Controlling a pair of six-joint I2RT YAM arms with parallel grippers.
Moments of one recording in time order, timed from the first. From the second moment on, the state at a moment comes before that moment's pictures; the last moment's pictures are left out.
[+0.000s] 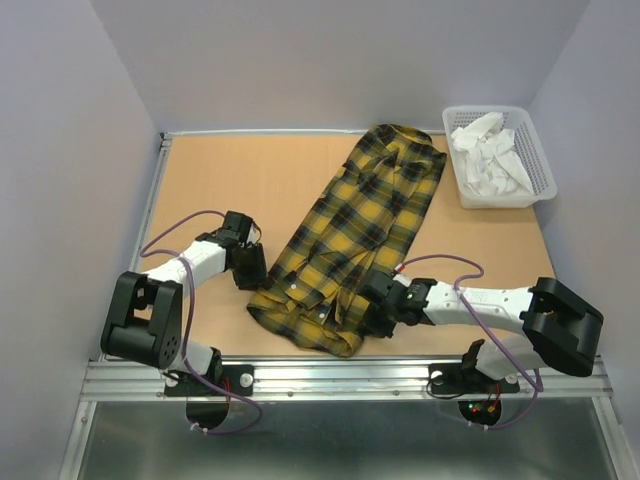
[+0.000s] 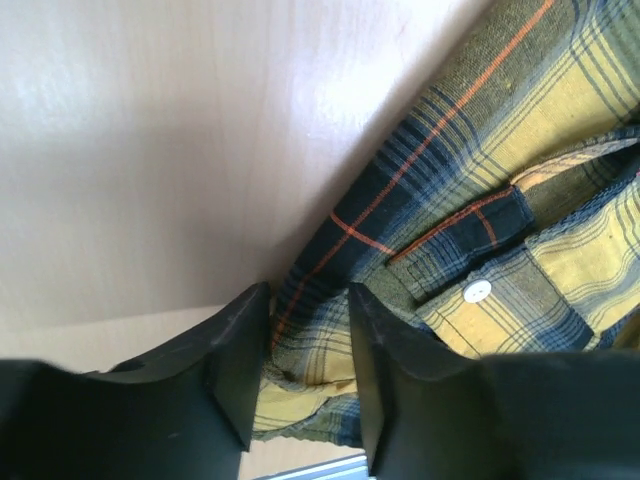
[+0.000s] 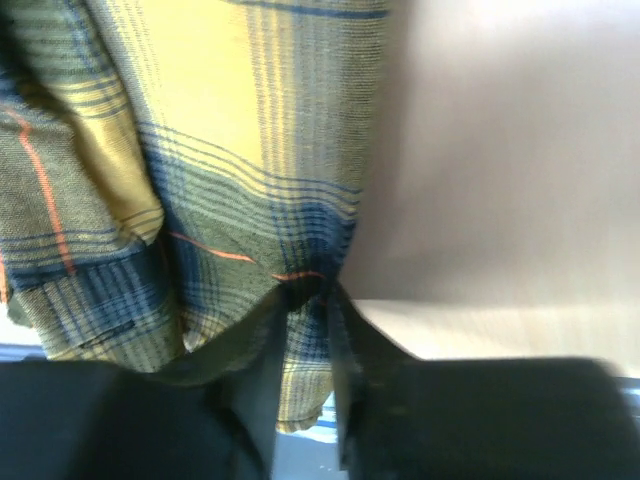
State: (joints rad) left arm -0.28 1.42 0.72 -0.53 0.17 -0.49; right arm 1.04 1.38 0.66 -0.47 0.10 1.54
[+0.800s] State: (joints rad) left arm -0.27 1.25 0.82 -0.70 0.24 -0.56; right arm 1.01 1.23 0.75 -0.61 0.08 1.41
